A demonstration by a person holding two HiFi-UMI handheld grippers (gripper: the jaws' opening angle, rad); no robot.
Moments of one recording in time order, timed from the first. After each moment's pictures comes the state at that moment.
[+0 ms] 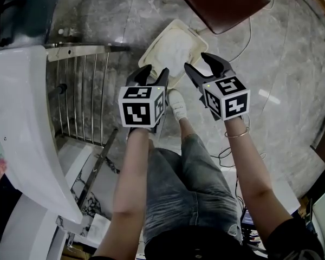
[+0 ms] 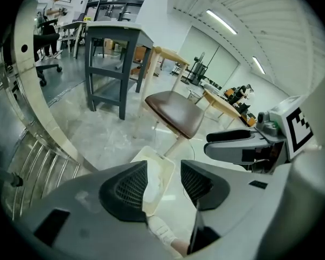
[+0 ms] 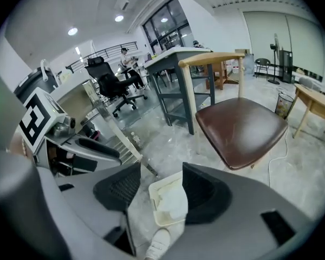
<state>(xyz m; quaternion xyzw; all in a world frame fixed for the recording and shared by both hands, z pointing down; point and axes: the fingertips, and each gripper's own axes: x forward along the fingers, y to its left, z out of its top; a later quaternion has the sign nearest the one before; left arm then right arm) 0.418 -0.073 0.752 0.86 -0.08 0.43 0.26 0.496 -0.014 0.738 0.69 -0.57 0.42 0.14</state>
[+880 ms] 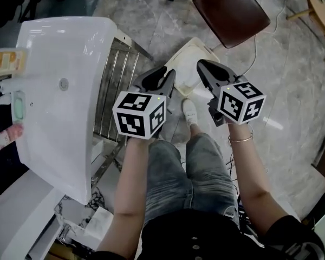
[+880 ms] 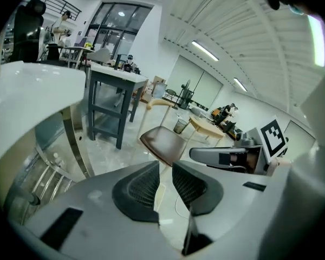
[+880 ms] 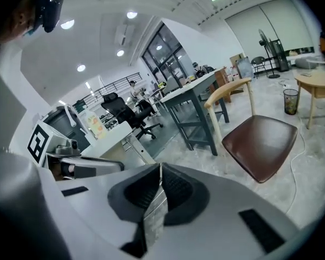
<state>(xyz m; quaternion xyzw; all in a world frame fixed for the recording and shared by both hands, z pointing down) 0.360 -0.099 0.563 0.92 -0.07 0.30 0.24 0.431 -0.053 0.570 0.69 -0.62 0.37 -0.01</state>
